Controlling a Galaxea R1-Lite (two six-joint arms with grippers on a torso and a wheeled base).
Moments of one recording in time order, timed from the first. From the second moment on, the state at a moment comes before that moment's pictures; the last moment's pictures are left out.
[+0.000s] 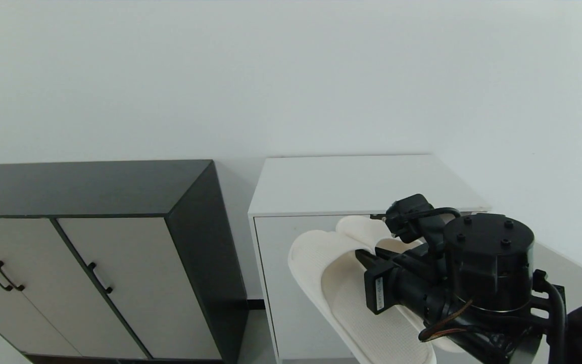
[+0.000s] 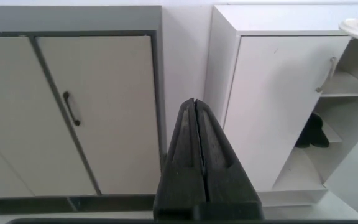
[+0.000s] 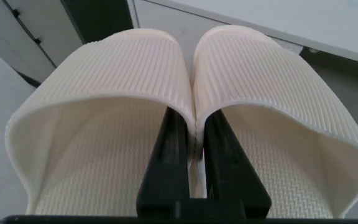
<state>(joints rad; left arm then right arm) 0.00 0.00 0.00 0.00 0.02 0.00 0.92 1.69 -0.69 -0.74 -0.39 0.14</state>
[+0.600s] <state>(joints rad) 0.00 0.00 0.00 0.00 0.02 0.00 0.92 1.69 -0.67 -0.80 -0.39 0.14</state>
